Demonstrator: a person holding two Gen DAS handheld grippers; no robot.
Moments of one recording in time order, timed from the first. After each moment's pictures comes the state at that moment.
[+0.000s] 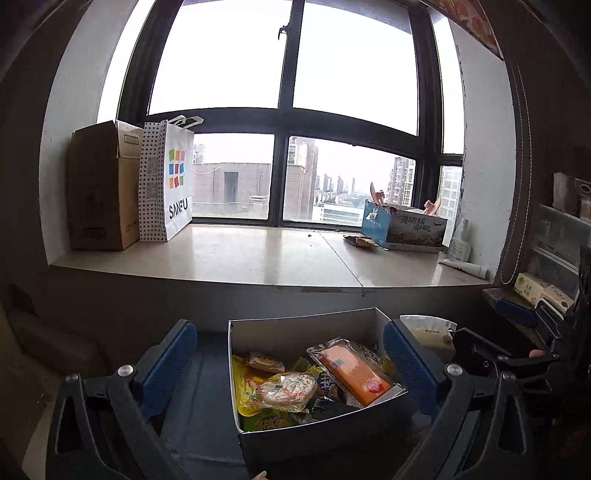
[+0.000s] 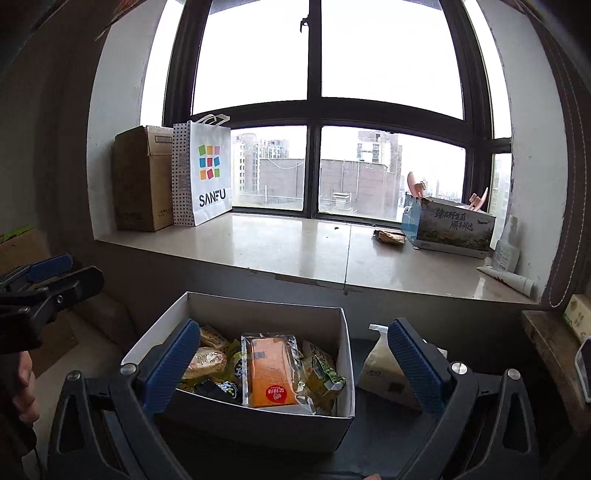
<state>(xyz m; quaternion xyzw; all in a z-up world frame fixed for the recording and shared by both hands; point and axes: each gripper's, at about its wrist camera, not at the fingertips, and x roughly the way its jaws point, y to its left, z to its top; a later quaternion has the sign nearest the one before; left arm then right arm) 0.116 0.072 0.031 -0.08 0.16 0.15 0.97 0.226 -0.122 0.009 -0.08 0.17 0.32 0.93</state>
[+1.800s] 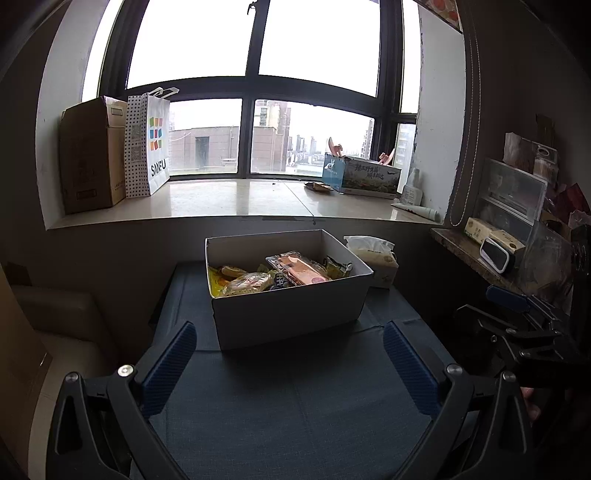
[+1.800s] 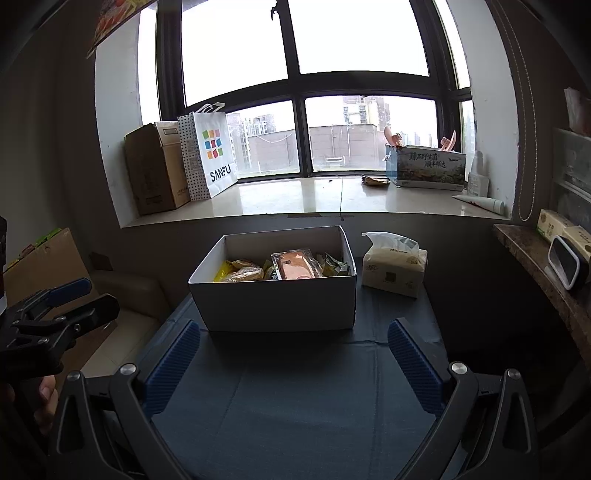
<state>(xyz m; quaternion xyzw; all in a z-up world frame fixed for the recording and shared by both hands) -0.006 0.003 0.015 -0.08 0.25 0.08 0.96 0.095 -0.208 -0.004 -0.03 0.26 0.30 0.92</state>
